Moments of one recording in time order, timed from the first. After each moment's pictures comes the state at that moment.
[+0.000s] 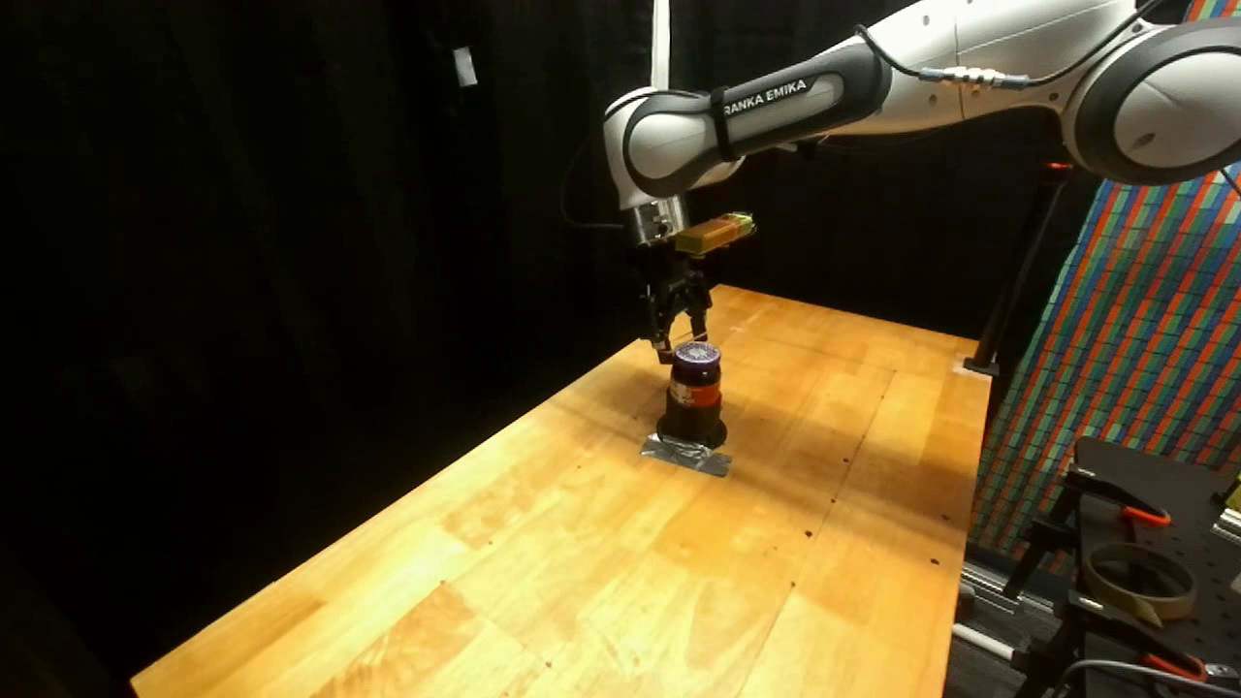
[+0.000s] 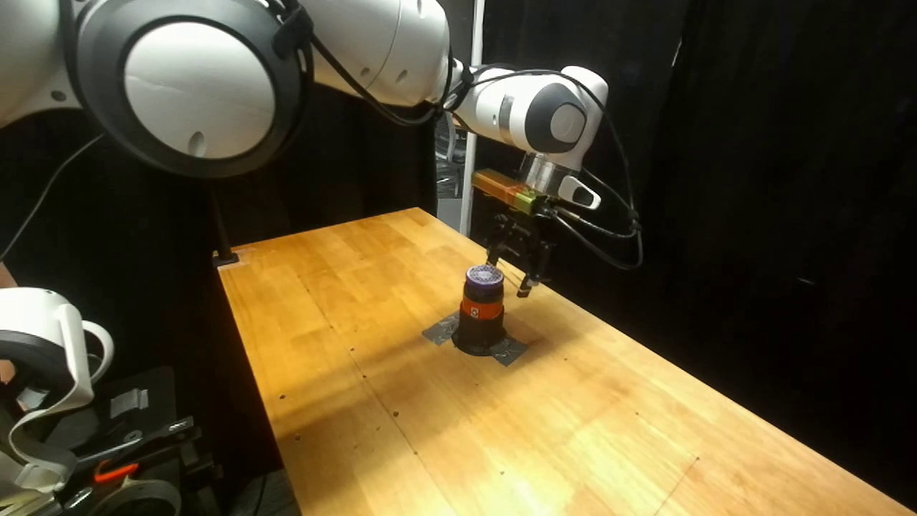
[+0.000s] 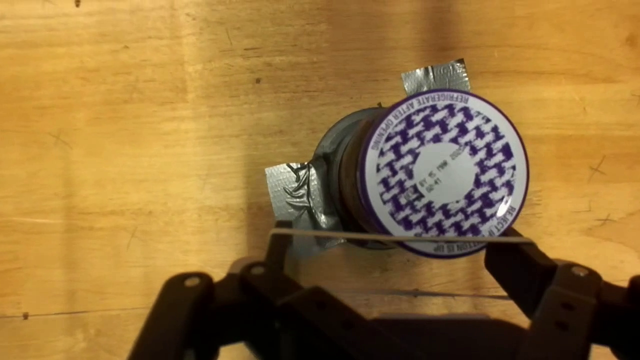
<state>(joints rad) 0.10 1.02 0.03 -0.87 0.01 1.59 0.10</state>
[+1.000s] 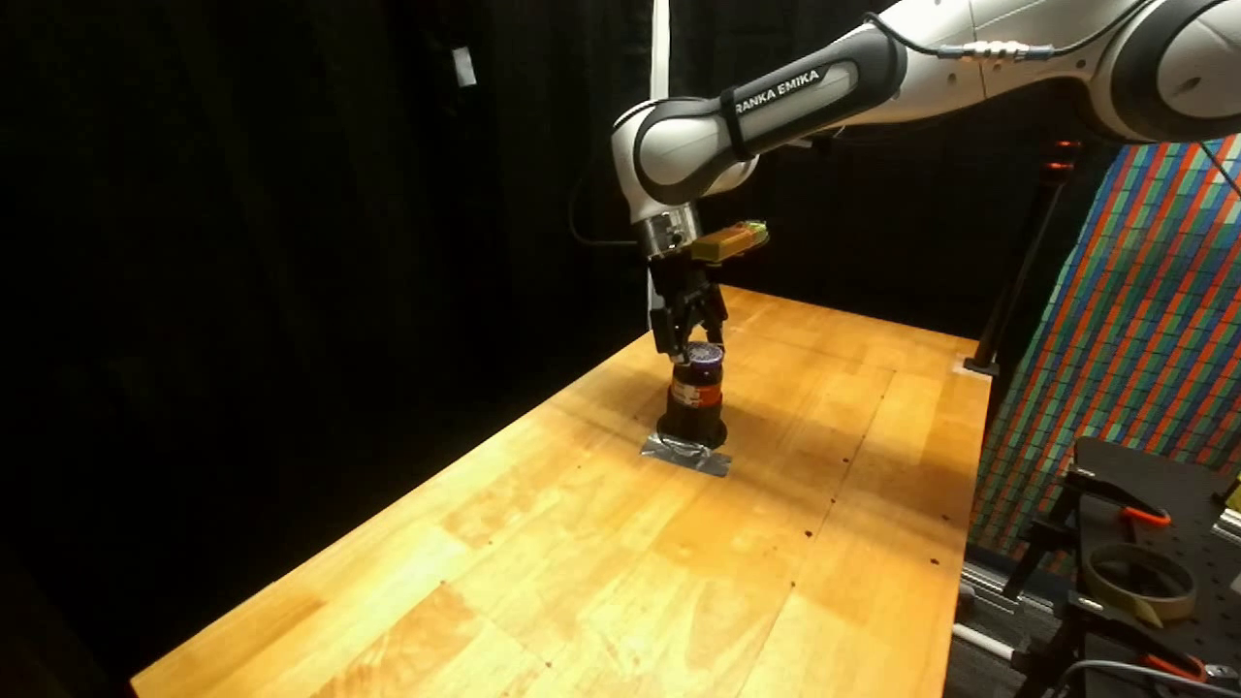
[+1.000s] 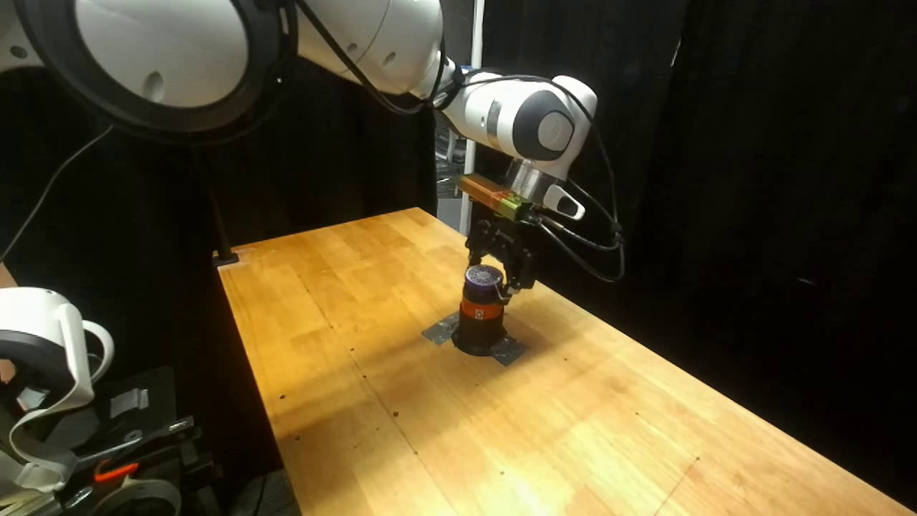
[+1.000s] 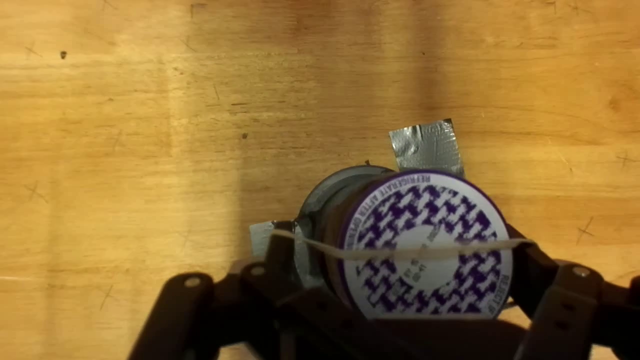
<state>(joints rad) 0.09 0.92 0.05 -1.07 0.02 1.62 0.08</state>
